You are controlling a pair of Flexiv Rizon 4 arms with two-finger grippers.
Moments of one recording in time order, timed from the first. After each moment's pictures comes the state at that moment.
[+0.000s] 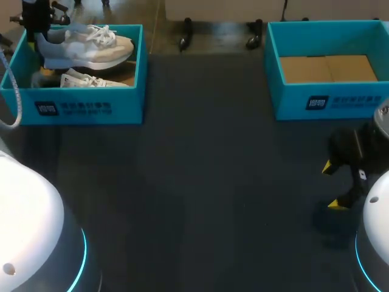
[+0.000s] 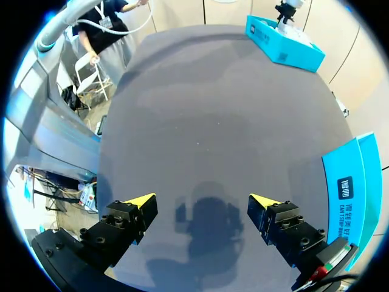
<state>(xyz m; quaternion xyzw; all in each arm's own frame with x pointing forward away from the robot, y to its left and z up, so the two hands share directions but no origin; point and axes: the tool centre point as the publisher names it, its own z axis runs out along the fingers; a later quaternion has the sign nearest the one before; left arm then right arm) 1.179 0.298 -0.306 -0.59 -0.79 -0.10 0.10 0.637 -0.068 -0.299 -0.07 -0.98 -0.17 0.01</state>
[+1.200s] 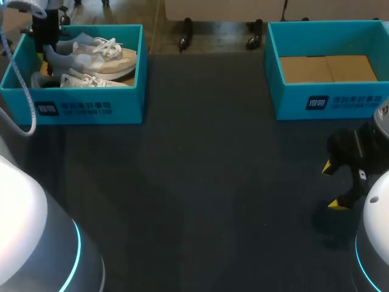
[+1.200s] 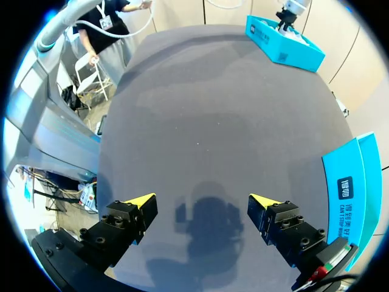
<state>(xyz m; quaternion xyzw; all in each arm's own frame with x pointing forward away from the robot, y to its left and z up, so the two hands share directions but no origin) 1.188 0.289 -0.353 -0.60 -0.78 -0.10 0.10 0.637 -0.068 -0.299 -0.07 -0.98 -0.17 0.01</state>
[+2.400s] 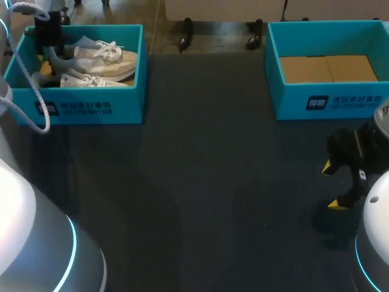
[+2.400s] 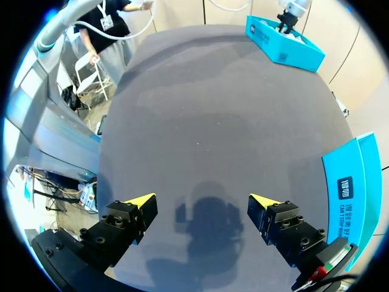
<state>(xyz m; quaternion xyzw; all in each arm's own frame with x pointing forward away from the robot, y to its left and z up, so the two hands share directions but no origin) 1.198 0.282 -0.368 -0.63 -0.77 -0.07 0.09 0.637 -0.068 -0.299 -0.07 -0.98 -0.17 0.01</state>
